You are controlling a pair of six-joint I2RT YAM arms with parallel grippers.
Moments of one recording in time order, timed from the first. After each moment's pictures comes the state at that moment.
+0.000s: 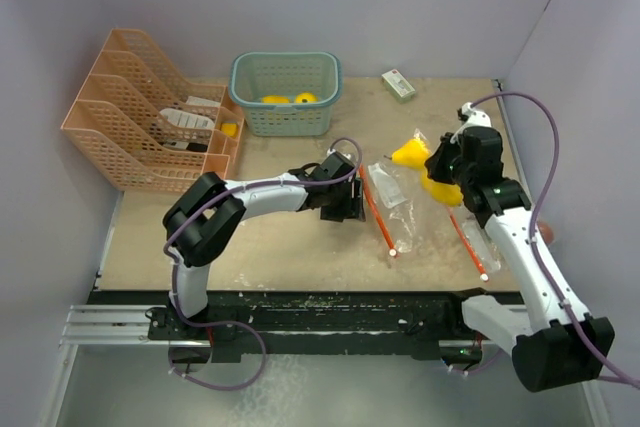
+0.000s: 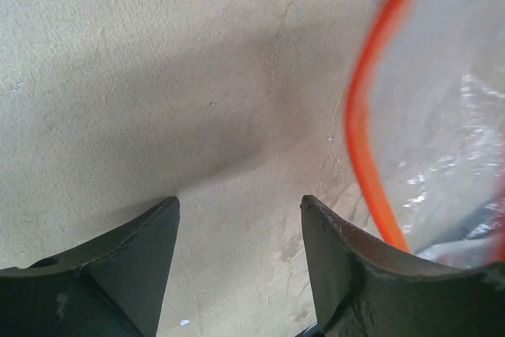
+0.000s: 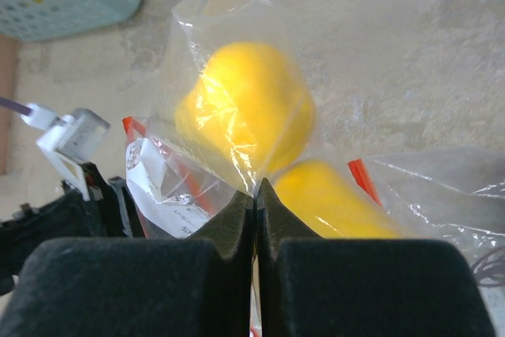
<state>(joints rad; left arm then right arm) -0.85 1.94 1.26 -0.25 0.12 -0.78 0.17 1.04 0.94 -0.48 0.01 0.36</state>
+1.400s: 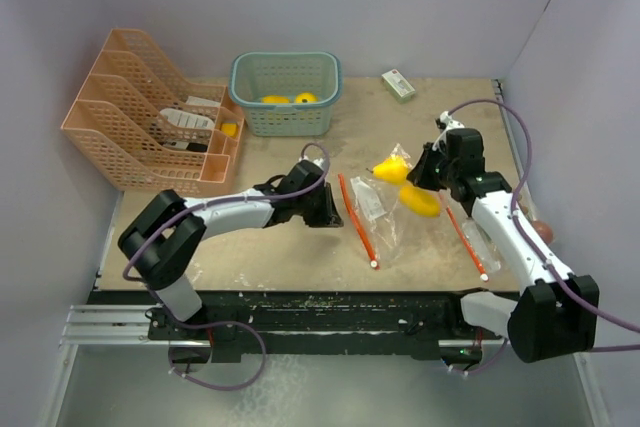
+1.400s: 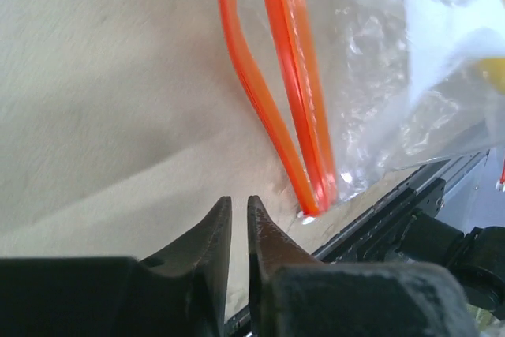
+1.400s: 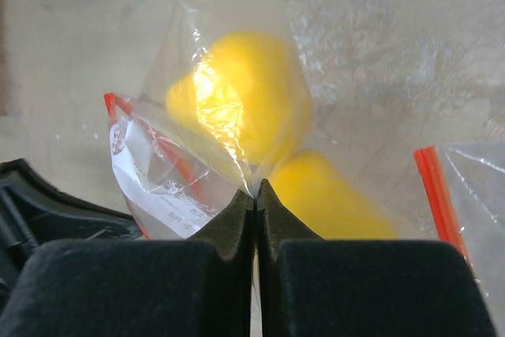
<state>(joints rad) -0.79 1.71 0.97 -0.07 0.21 -0.87 0.17 1.16 0.91 -0.44 -0.15 0.38</state>
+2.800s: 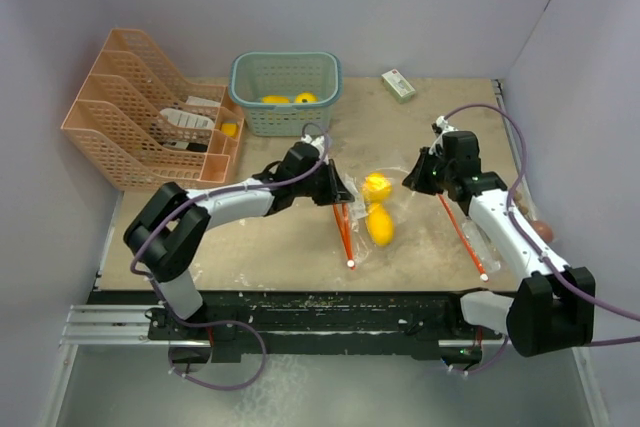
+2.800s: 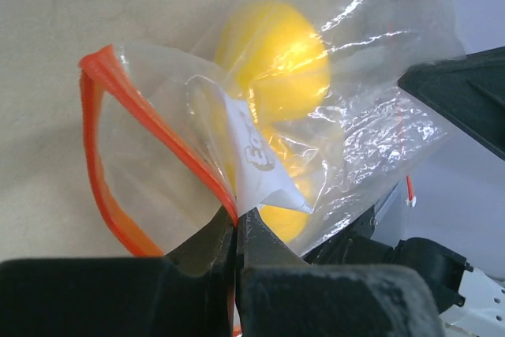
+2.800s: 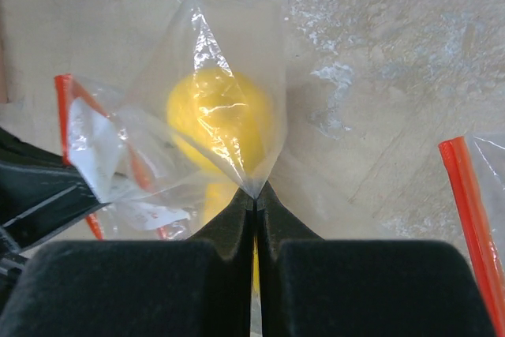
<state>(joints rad) -0.74 1.75 1.03 0.14 0.30 -0.89 0.17 1.20 0.87 -0.43 -0.19 0.41</state>
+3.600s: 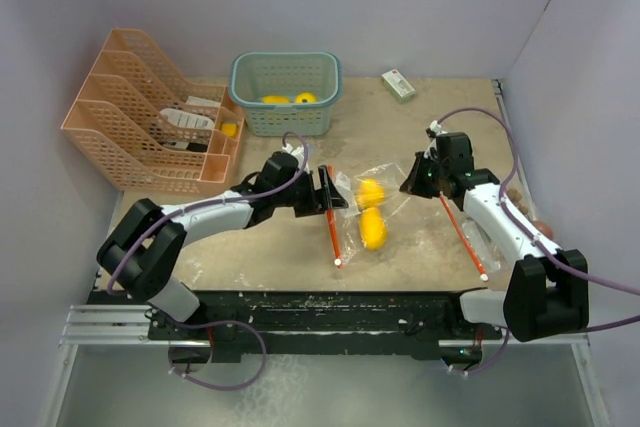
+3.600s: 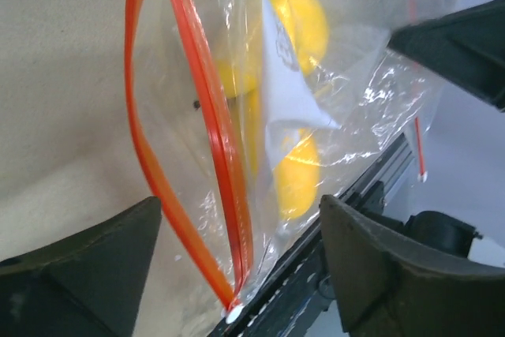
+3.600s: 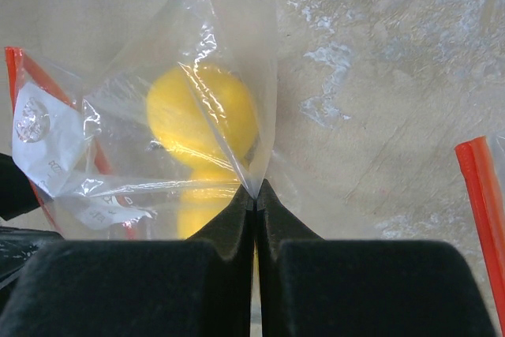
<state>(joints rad) -0.68 1.58 0.84 0.17 0.33 -0.88 0.18 1.29 0.87 -0.44 -0.20 0.41</state>
